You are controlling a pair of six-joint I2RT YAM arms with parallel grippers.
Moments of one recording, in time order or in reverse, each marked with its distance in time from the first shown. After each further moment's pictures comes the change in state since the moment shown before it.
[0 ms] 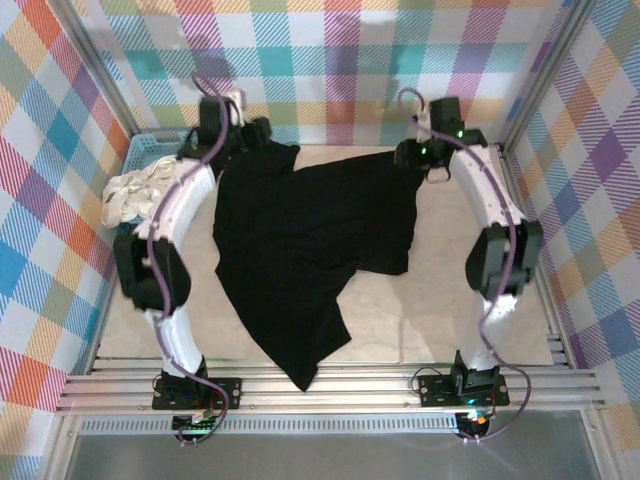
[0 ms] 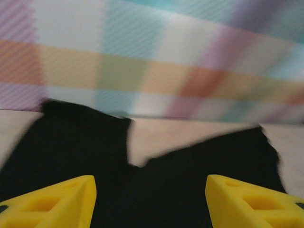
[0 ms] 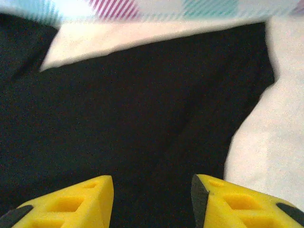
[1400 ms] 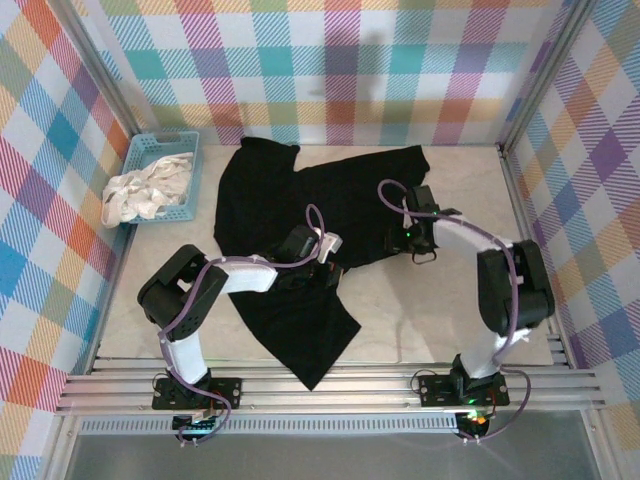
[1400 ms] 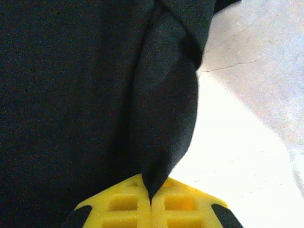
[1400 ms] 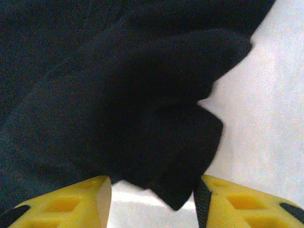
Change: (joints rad) left arm -0.457 0.005 -0.780 0.445 0.266 -0.042; right arm 0.121 -0.240 -0.807 0.291 0.070 0.177
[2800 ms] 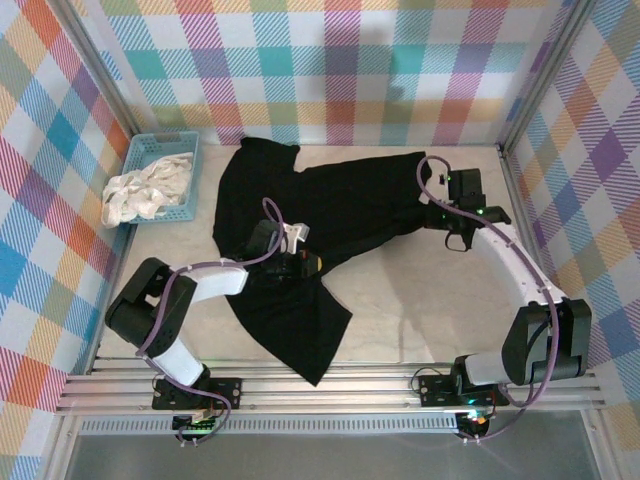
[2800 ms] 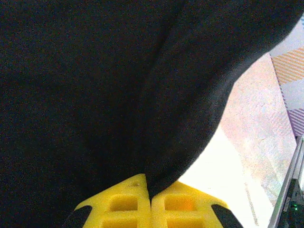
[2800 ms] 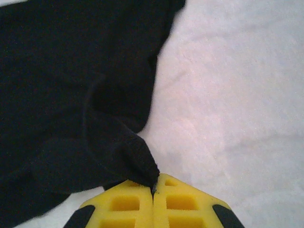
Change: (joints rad) left arm 0.180 -0.188 -0.153 0.047 0.119 -0.194; right arm -0.146 -0.273 0.103 -0.052 0.134 -0.140
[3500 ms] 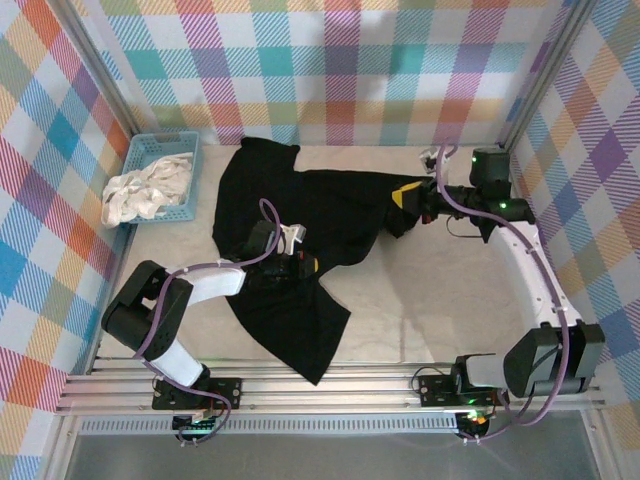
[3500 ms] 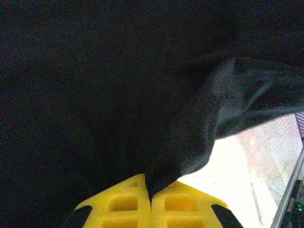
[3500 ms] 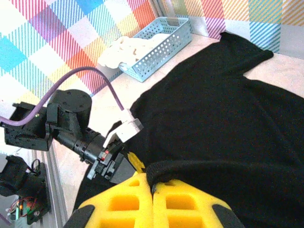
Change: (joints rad) left arm 0.006 -0.016 -0.004 -0.049 -0.020 0.000; right arm -0.063 -0.051 0.135 0.006 -1.009 -0.284
